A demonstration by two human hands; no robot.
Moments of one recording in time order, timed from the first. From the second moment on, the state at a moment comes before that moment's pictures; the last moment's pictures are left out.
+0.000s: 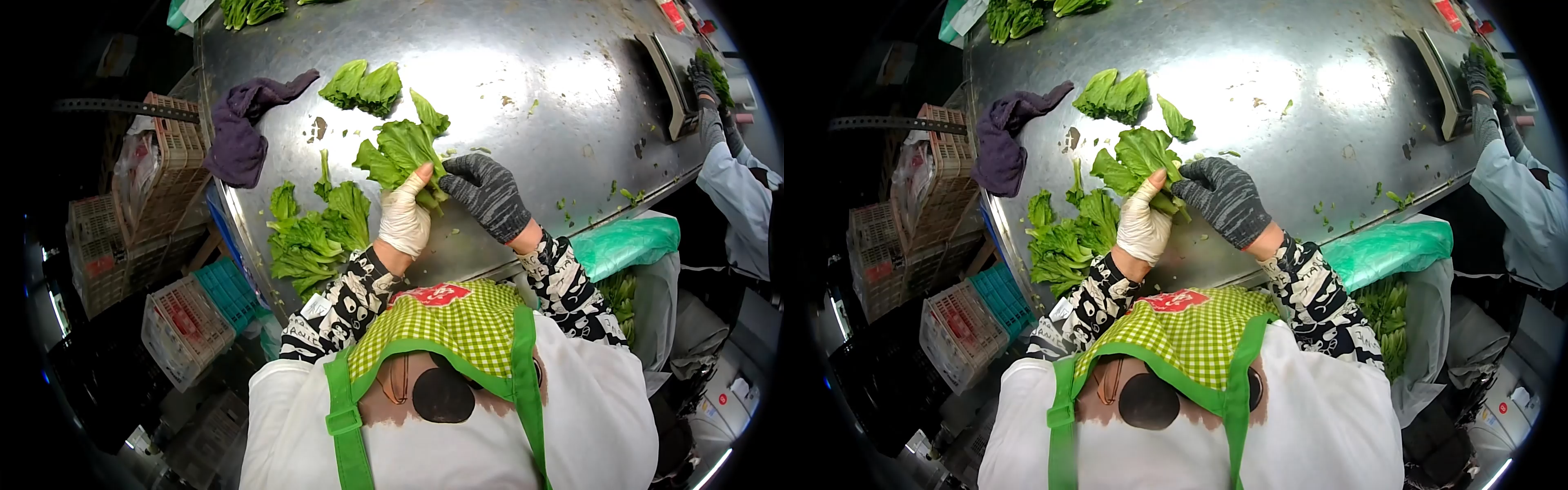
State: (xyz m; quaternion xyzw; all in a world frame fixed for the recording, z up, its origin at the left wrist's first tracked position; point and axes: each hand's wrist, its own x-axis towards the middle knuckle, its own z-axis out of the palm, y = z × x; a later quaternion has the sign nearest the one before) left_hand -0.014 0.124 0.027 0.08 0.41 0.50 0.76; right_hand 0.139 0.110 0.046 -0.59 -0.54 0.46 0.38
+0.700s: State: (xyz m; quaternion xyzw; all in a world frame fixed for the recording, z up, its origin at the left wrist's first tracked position) left_hand -0.032 0.139 0.033 -0.03 0.33 0.55 0.76; right_hand 0.153 0.118 0.037 -0.65 -0.52 0.42 0.37
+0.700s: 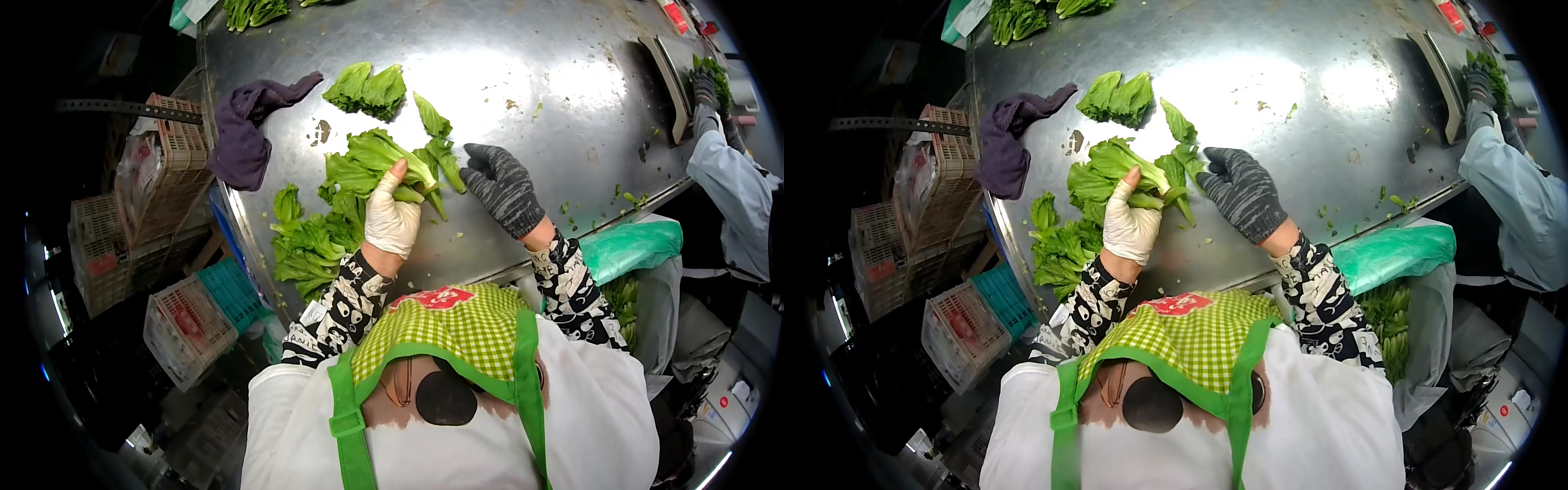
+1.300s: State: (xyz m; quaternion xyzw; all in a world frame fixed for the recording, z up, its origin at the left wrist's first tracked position) left_hand -0.012 0.118 0.038 0.09 0.43 0.49 0.76; right_hand 0.145 0.114 0.021 -0.50 -0.57 0.52 0.38
